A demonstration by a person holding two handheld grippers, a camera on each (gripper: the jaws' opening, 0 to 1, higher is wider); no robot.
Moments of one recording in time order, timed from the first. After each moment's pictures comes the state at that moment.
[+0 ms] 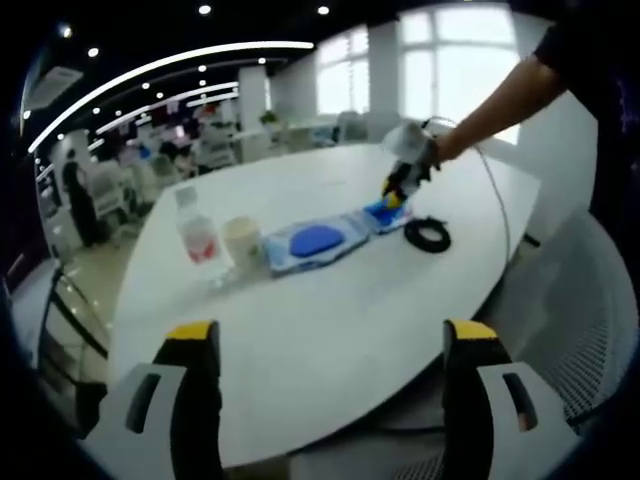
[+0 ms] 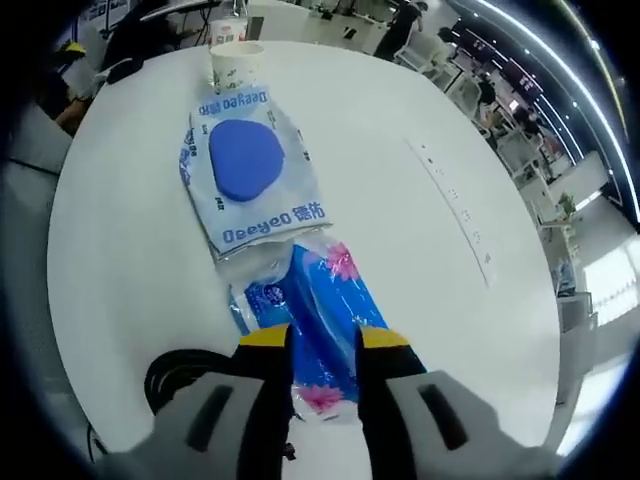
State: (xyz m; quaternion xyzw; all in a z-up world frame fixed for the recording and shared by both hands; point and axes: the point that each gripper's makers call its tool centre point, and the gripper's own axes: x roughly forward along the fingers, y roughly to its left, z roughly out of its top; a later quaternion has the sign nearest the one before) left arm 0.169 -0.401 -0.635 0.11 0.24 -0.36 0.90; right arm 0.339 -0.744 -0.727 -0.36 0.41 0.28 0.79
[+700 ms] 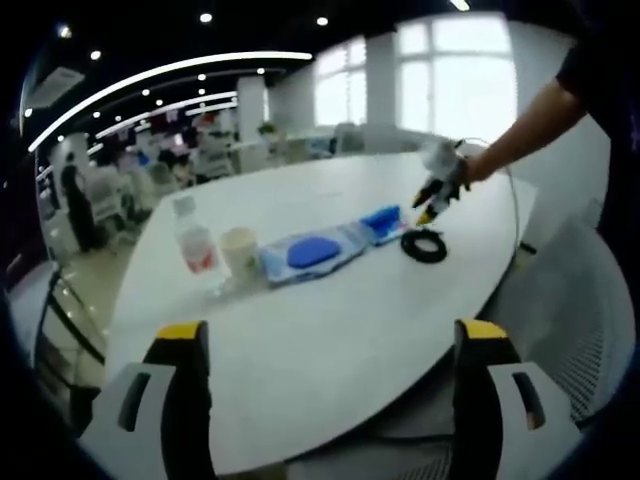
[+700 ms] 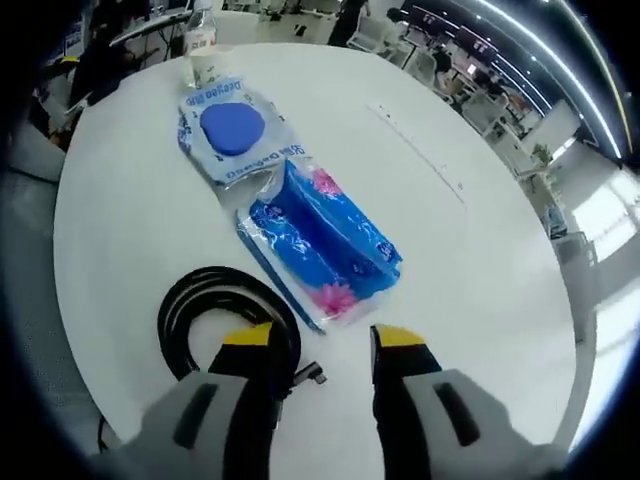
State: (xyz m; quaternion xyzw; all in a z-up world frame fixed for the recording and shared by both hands) left arm 0.168 -0.404 -0.628 0.10 0.22 -0.37 0.90; right arm 0.273 -0.804 -0.736 -0.29 0.43 0.21 0.83
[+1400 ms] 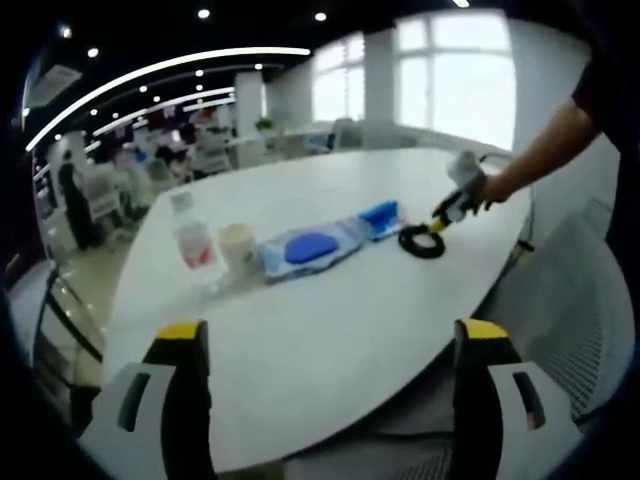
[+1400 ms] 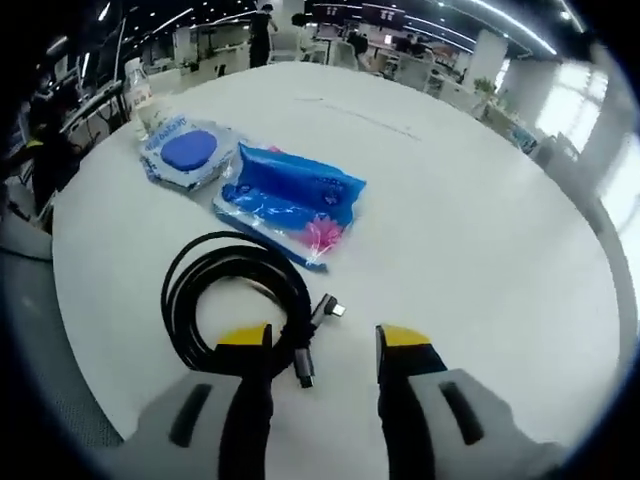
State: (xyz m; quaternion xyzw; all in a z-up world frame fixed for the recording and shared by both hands) left arm 0.167 -0.403 -0.633 0.10 0.23 -0.37 0.89; right arm 0.233 -0.821 -0.760 -0.10 0.42 0.10 0.90
